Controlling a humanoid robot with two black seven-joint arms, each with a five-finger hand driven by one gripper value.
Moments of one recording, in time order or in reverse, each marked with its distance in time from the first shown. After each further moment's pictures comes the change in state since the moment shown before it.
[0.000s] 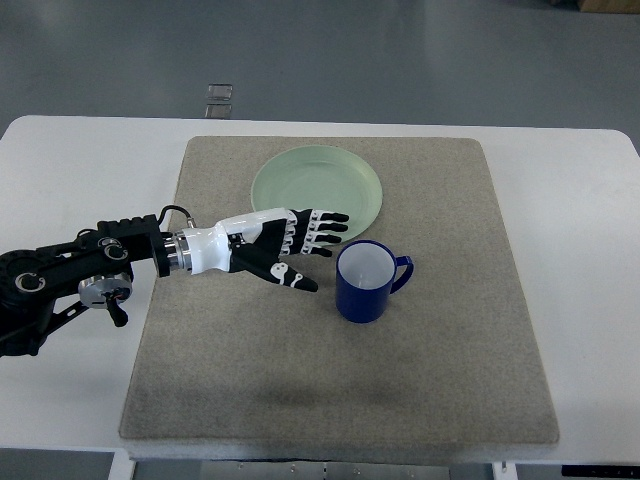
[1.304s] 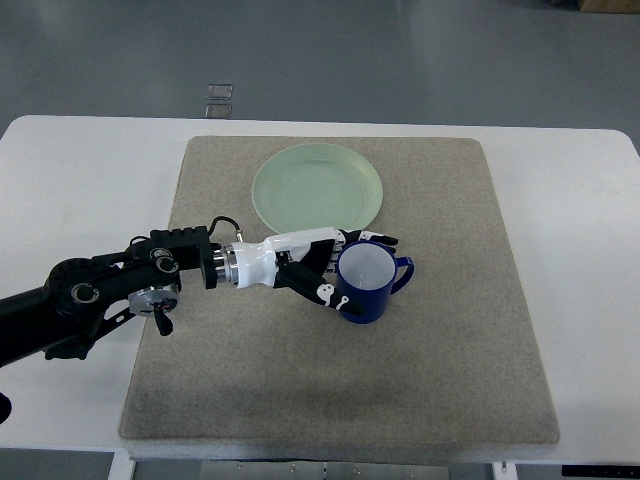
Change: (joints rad) left arm -0.007 -0.123 -0.002 0.025 0.077 0.004 0.005; right arm 0.000 0.000 0.000 -0.001 0.000 0.000 0.000
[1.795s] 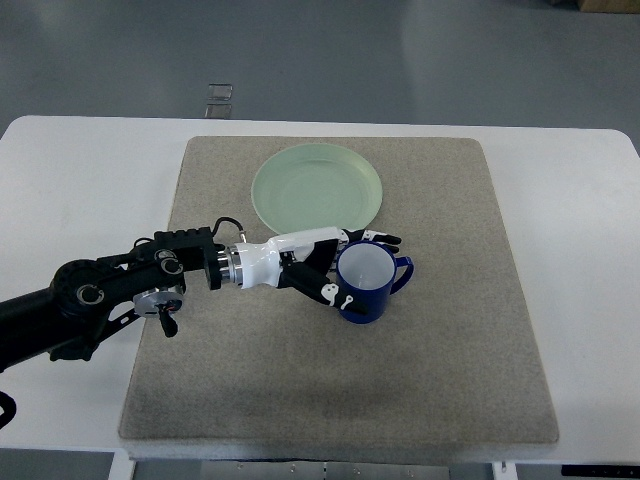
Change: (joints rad) left arm 0.002 -0.014 0.001 0.006 0.000 0.014 0.000; right arm 0.000 0.000 0.000 0.000 0.000 0.000 0.000
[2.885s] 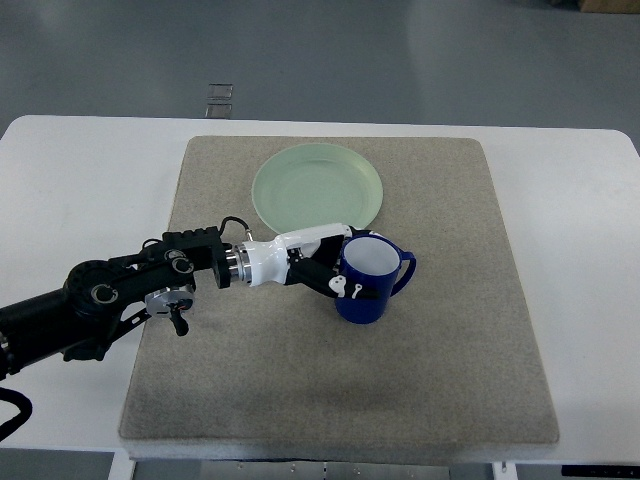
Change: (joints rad) left arm 0.000 -0.048 -0.019 0.047 -0.004 0.020 0.004; right arm 0.000 0.000 0.000 0.000 0.000 0.000 0.000
